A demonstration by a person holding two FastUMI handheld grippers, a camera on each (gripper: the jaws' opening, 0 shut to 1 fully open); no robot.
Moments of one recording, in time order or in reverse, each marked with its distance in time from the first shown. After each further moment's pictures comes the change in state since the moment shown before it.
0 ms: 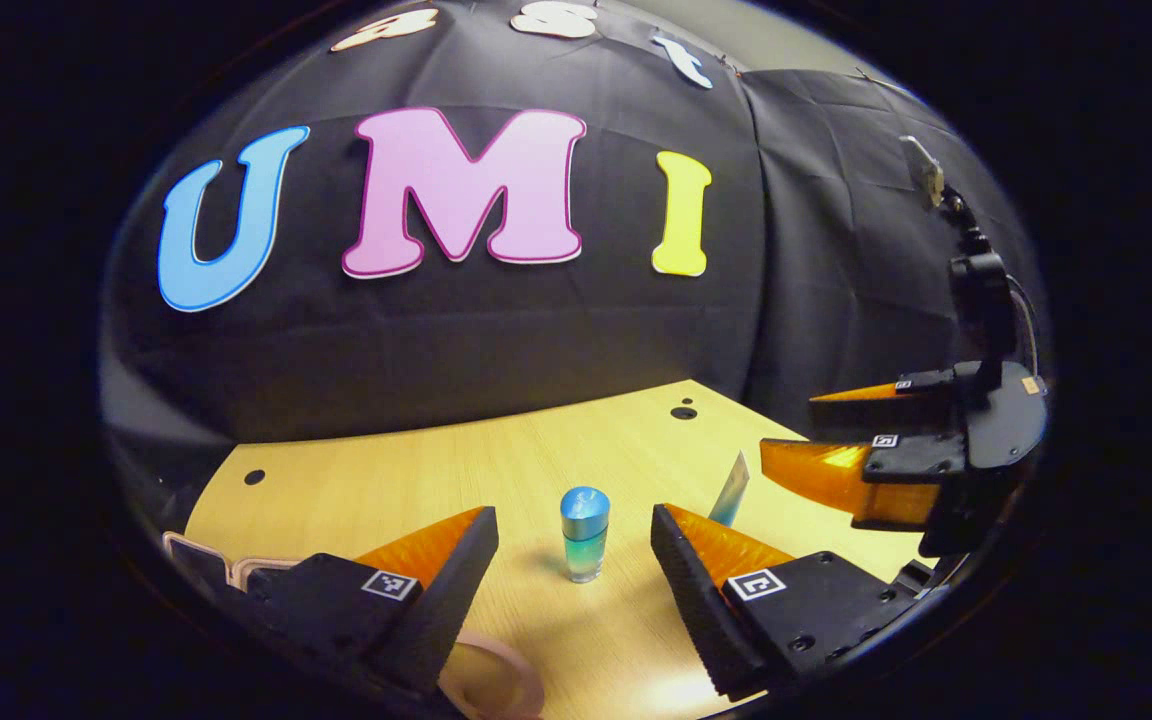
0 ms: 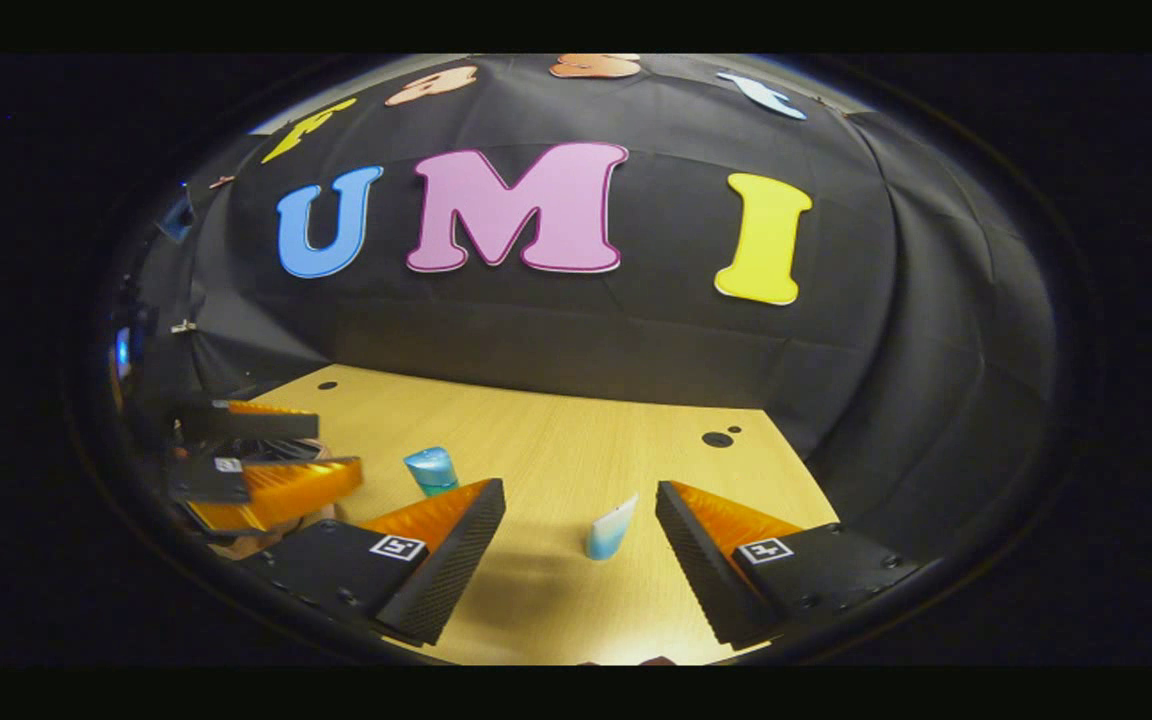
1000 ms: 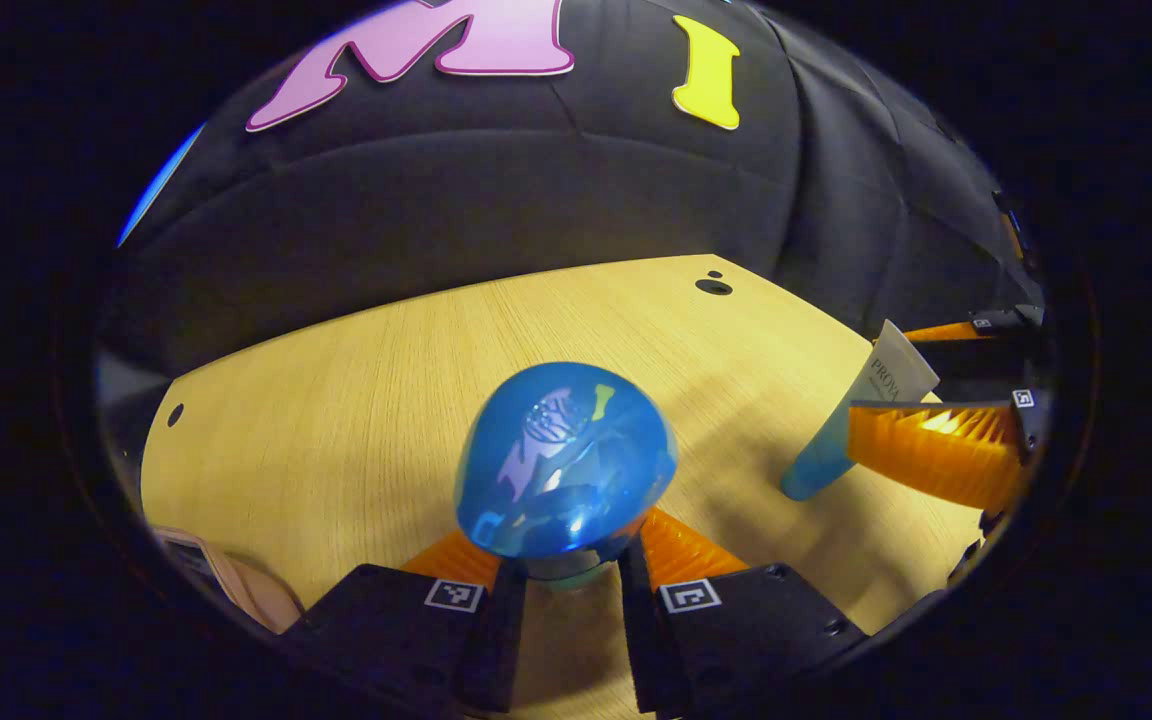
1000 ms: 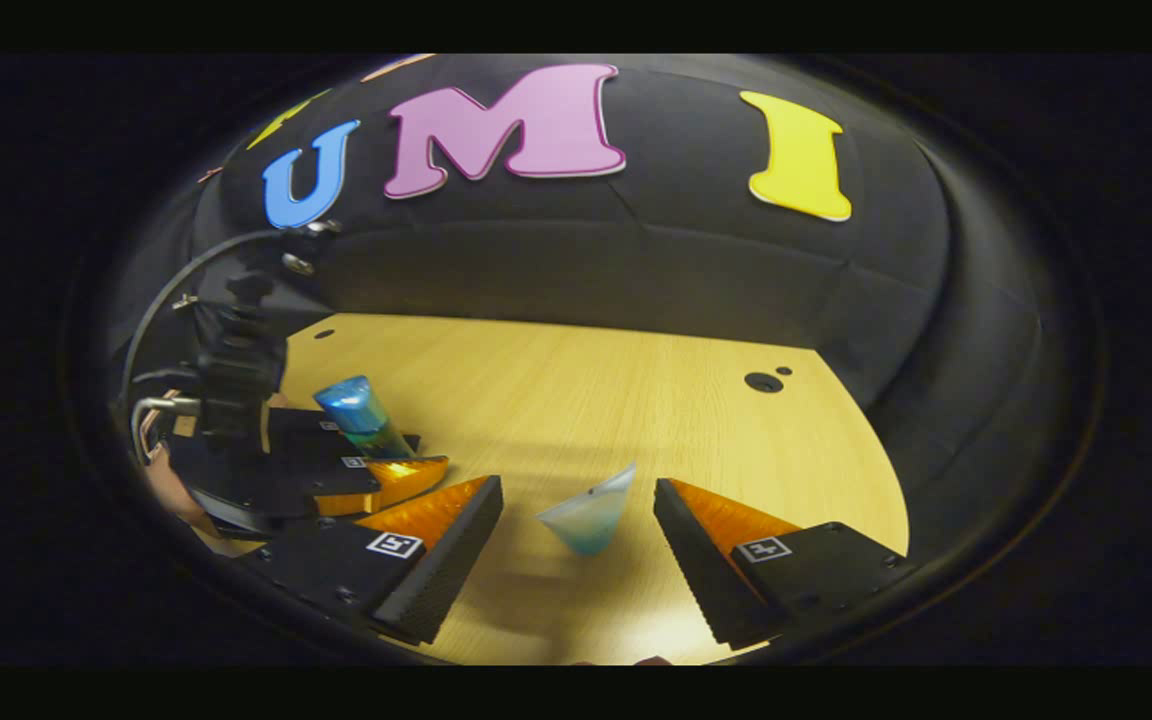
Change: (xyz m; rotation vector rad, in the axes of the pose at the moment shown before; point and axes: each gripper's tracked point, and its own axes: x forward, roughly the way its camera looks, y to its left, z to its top) left arm 0.142 0.003 -0.106 -0.001 0.311 -0.029; right arm 0.087 -0.021 -0.093 0.024 0.237 0.089
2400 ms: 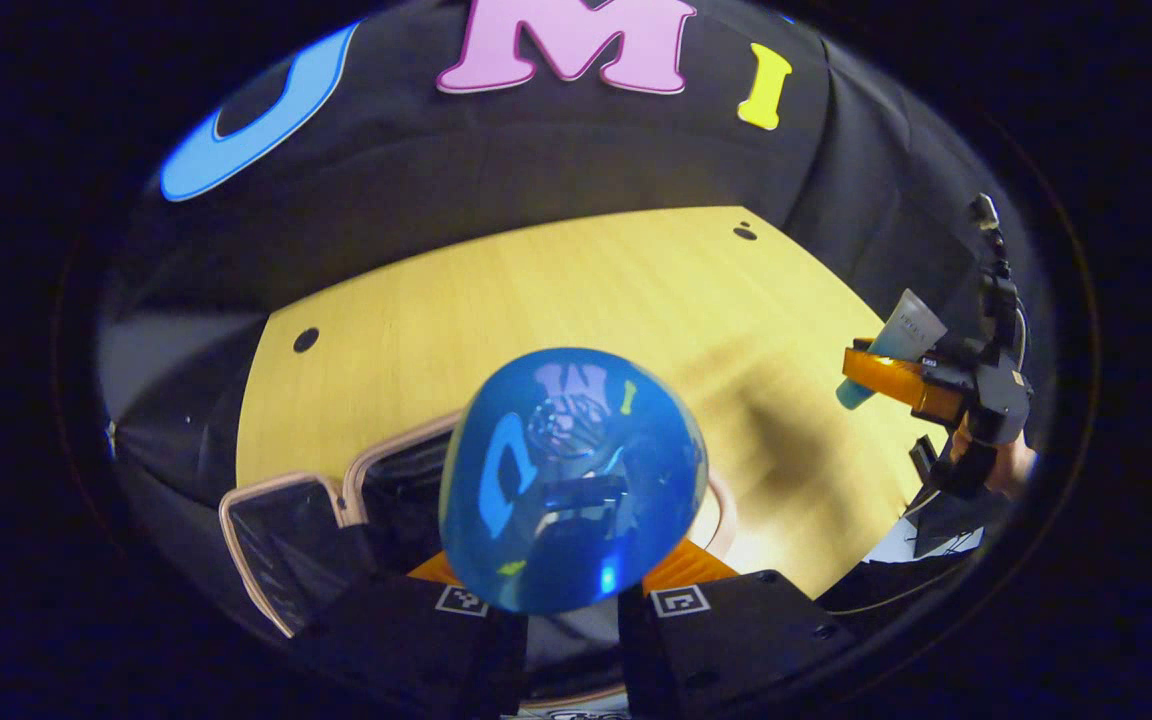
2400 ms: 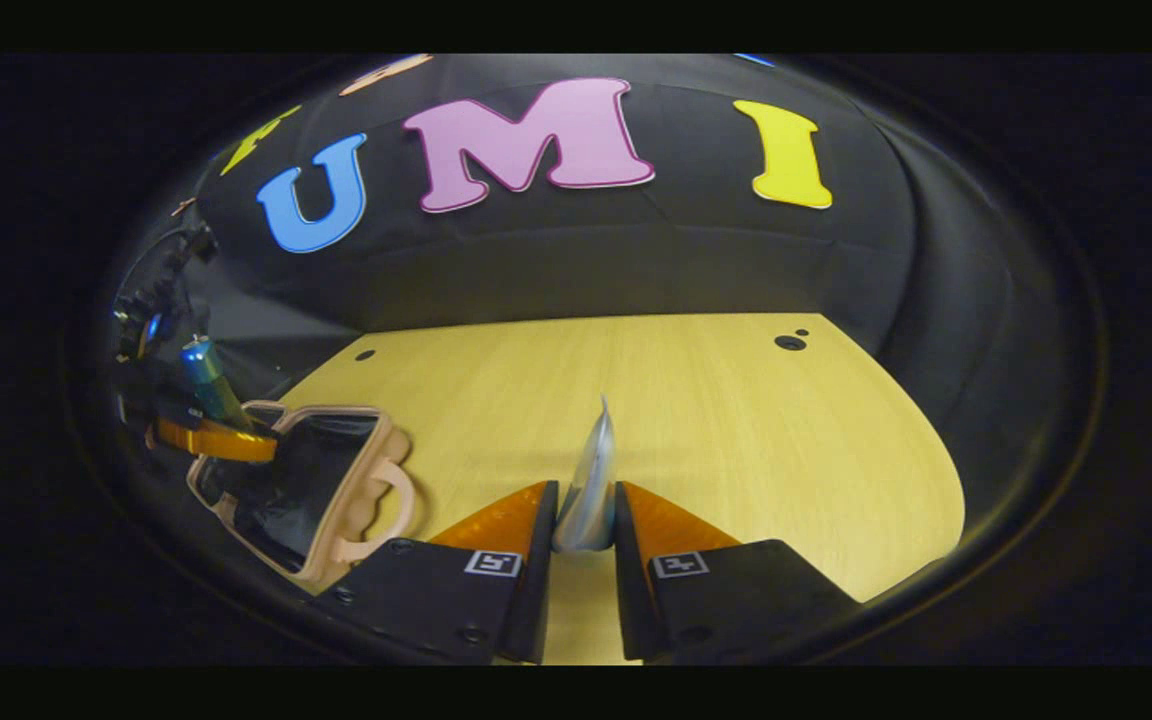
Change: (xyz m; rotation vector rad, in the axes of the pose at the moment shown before) left arm -0.251 0.180 -0.082 -0.051 0.347 0.017; right arm -0.087 0.135 0.001 0.151 -0.001 0.002
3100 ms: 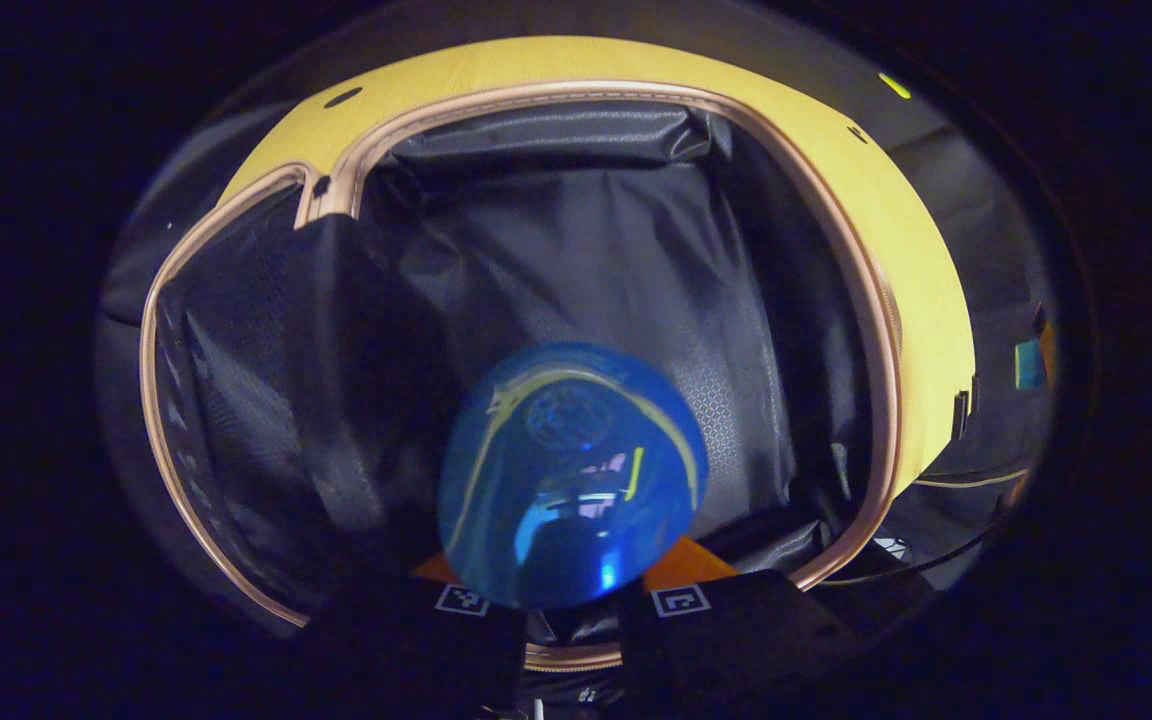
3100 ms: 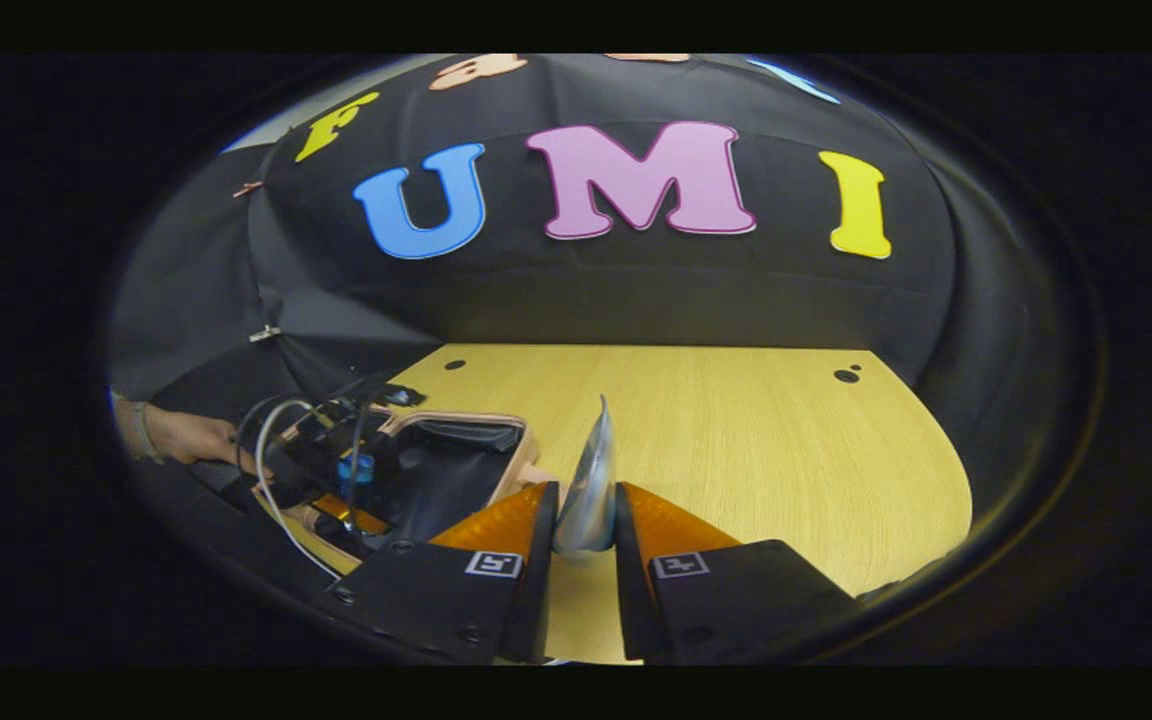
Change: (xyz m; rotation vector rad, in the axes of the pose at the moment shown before) left arm 0.071 0.001 -0.131 -0.240 0.488 -0.049; right arm -0.073 0.116 0.009 -0.095 -0.078 0.123
